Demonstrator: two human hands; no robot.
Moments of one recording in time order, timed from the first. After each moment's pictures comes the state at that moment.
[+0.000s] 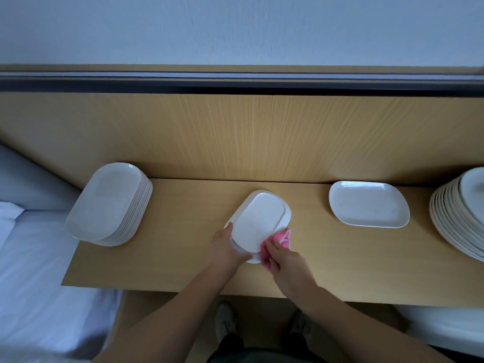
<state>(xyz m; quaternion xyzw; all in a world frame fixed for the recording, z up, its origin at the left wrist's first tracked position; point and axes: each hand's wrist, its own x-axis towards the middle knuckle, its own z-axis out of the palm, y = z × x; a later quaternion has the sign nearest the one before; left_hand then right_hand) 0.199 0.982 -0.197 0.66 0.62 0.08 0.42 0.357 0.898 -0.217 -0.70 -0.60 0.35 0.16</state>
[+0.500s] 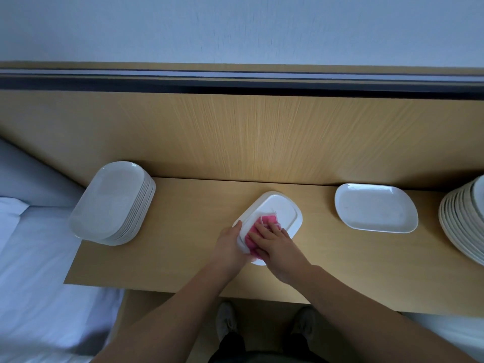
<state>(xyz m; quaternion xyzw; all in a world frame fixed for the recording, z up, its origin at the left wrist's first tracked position) 0.204 0.993 -0.196 0.67 0.61 0.03 0.43 0.357 0.946 -0.211 -0.61 -0.75 0.25 0.04</state>
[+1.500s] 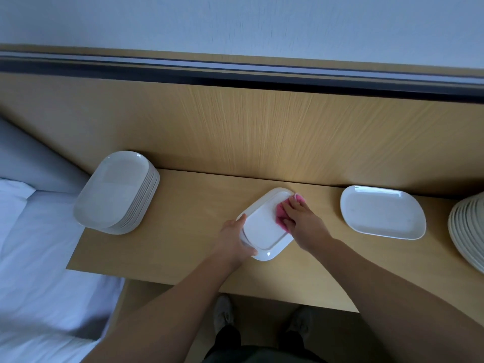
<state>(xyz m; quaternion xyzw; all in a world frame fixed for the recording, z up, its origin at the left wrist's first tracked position) 0.205 1.004 -0.208 0.68 0.60 0.00 0.42 0.415 0.990 -0.209 -0.69 -0.67 0.27 0.04</state>
